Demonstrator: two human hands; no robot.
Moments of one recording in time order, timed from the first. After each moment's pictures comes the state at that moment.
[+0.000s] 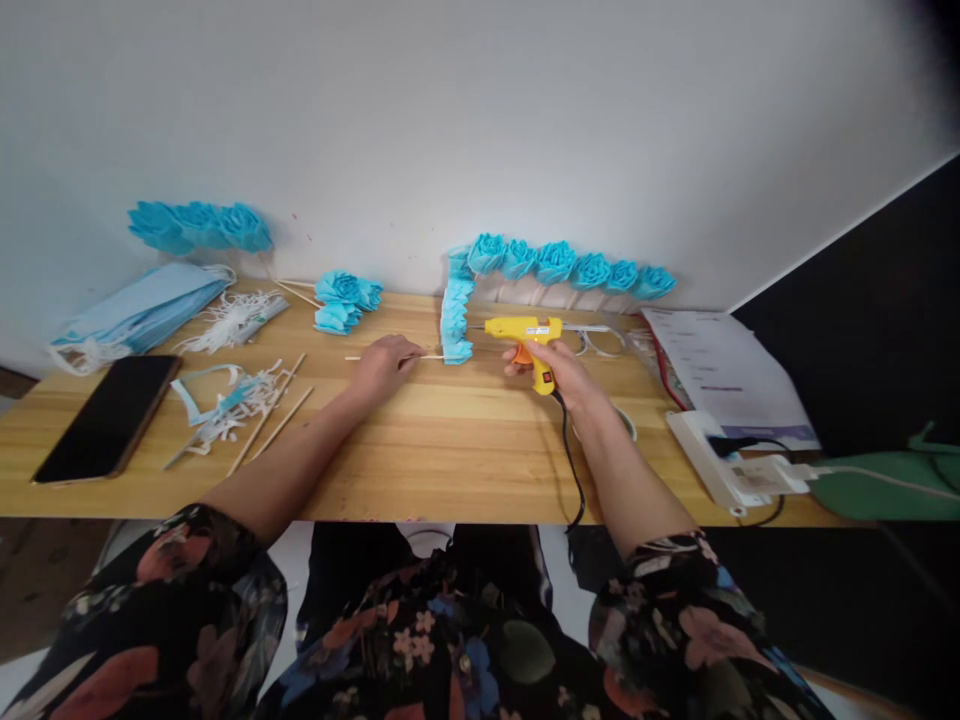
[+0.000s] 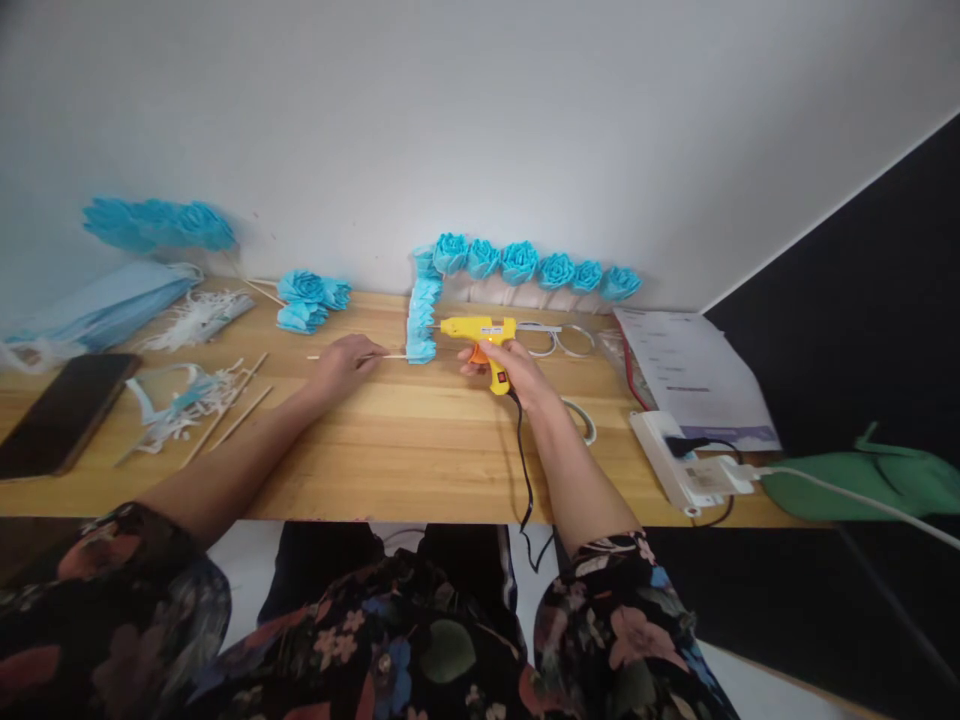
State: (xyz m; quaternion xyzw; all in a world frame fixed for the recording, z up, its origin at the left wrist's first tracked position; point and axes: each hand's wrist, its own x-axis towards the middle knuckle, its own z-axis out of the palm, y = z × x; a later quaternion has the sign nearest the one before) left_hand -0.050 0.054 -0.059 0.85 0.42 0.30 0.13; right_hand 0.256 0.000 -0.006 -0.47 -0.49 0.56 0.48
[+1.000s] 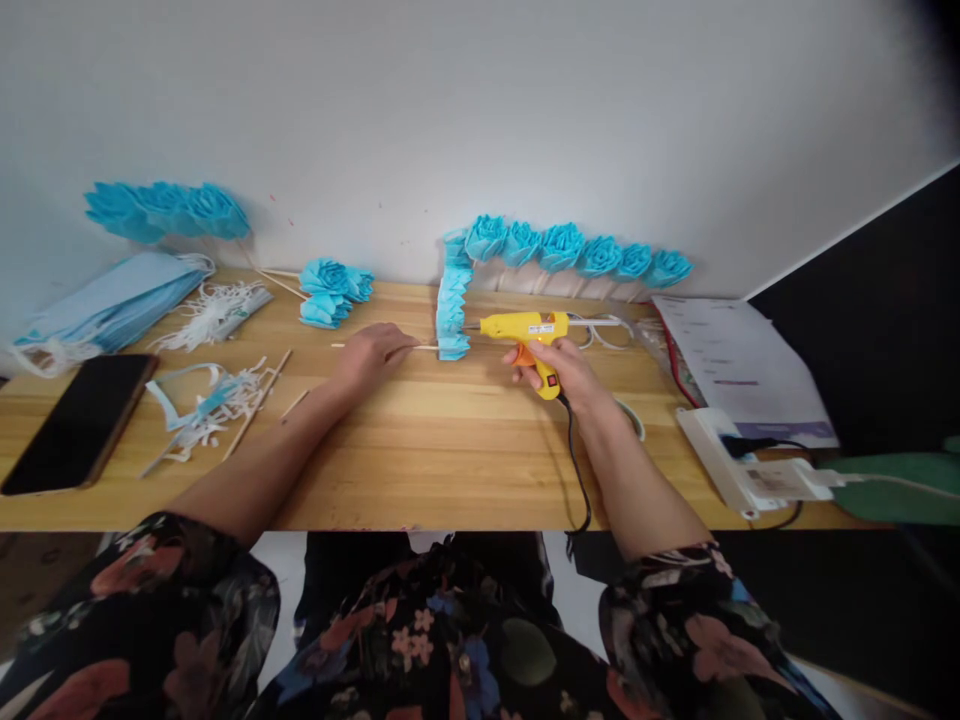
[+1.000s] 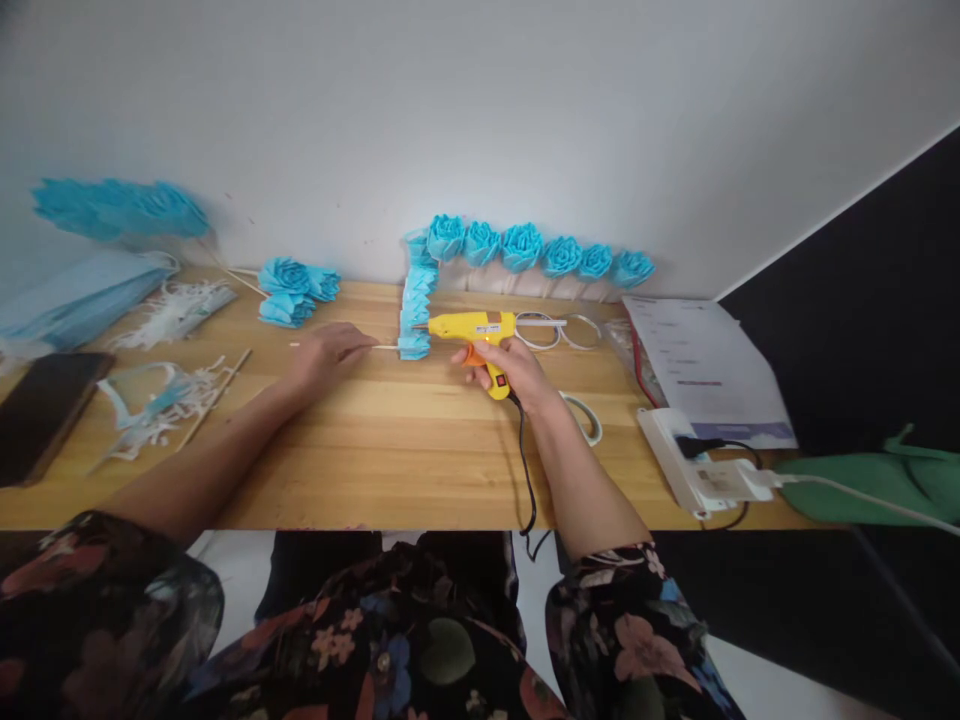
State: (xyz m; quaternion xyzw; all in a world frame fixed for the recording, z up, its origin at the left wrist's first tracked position) left_hand -0.059 0.064 -0.052 0.88 0.36 0.30 0.10; right_hand 0.255 -0.006 -0.004 -0.45 -0.54 0.54 0.46
